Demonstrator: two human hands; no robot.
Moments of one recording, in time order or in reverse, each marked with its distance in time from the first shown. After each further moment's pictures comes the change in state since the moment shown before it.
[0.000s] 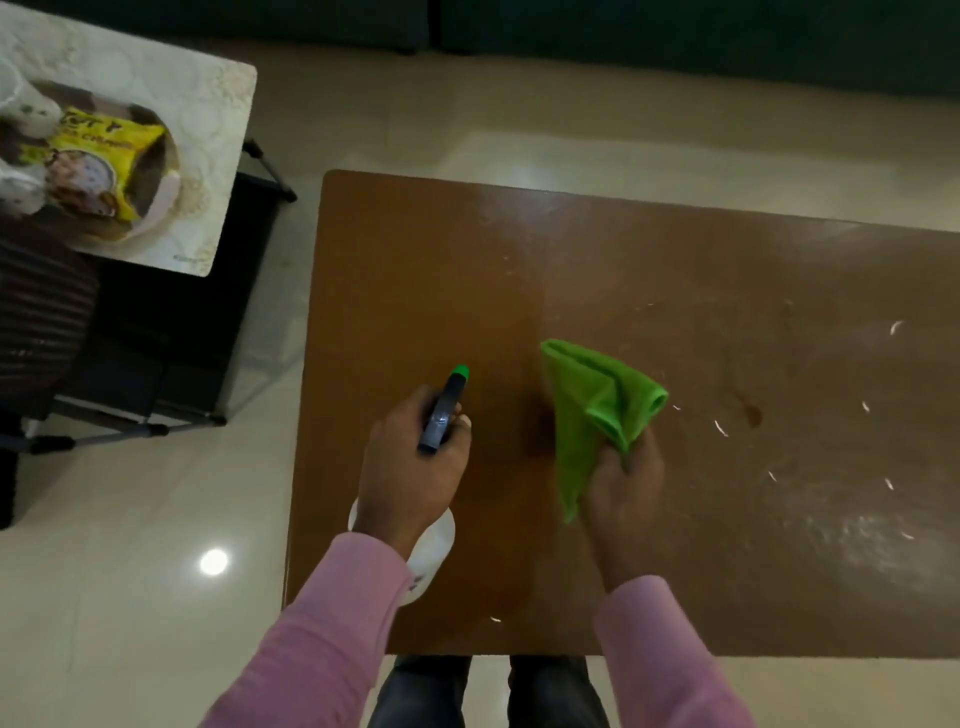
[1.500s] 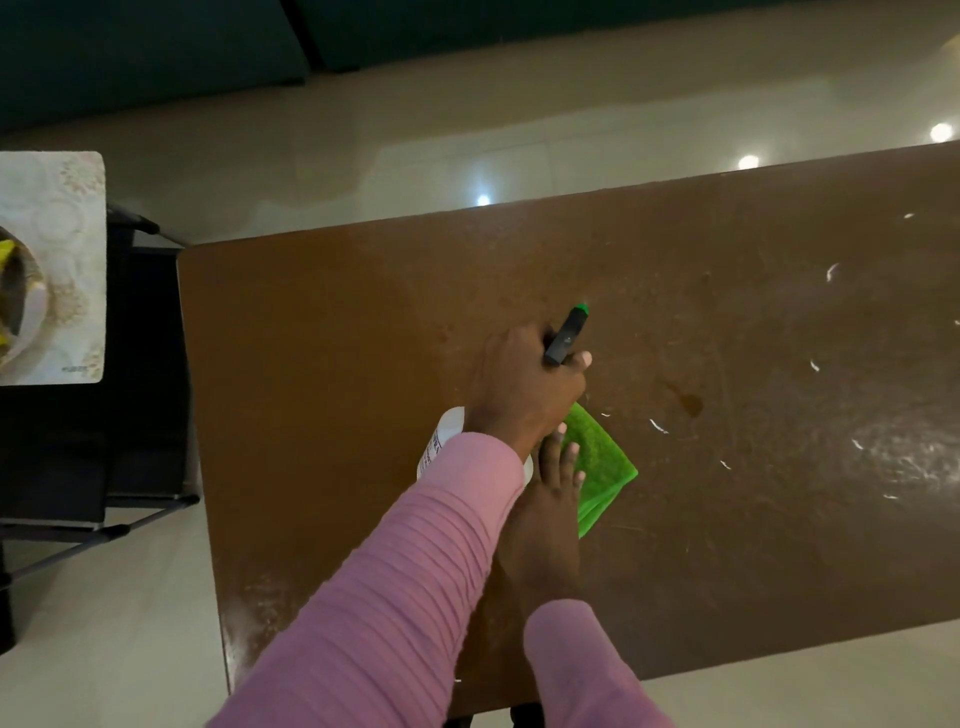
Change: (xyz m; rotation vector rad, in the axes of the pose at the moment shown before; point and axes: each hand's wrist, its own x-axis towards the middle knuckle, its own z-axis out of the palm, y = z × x) left_hand 0.080 0.117 0.164 0.318 -0.267 0.161; right_hand 0.027 0.081 0.020 -0.656 -0.383 -0.046
